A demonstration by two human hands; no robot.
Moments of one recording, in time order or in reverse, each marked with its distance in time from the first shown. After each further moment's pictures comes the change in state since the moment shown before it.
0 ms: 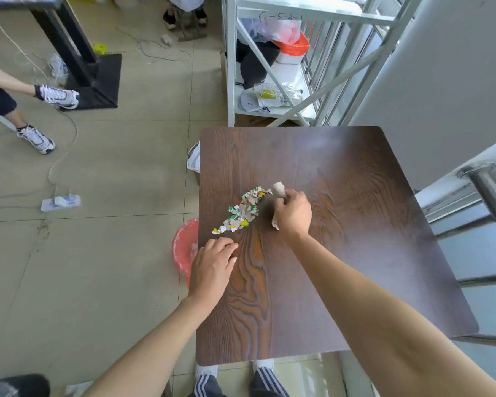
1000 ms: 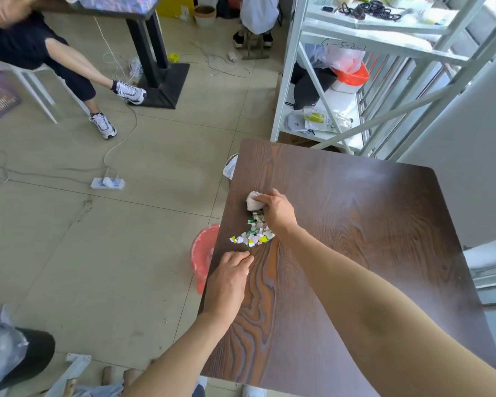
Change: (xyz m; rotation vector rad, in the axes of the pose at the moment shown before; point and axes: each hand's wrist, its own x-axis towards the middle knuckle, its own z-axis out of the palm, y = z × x) left_hand -0.007 0.029 0.015 0.046 0.124 -0.172; right_hand 0.041 -0.032 0.067 -0.257 -0.419 -0.668
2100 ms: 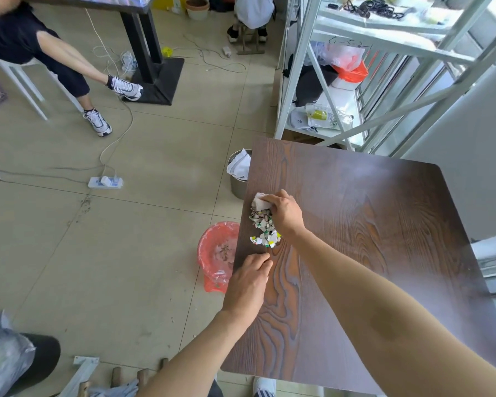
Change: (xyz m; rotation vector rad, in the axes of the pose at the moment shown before) left_hand -0.007 -0.018 -0.016 -0.015 -0.200 0.082; right_hand -0.003 -0.034 0.021 -0.009 0.068 0.072
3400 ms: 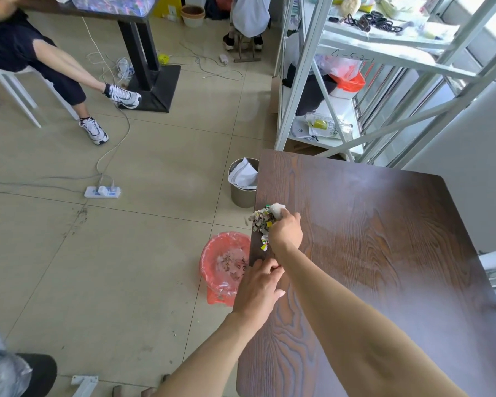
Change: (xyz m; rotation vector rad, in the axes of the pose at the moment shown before) left_hand 0.024 -0.023 -0.015 -0.124 -0.044 0.080; right_hand -0.004 -0.066 0.005 0.231 0.099 0.610
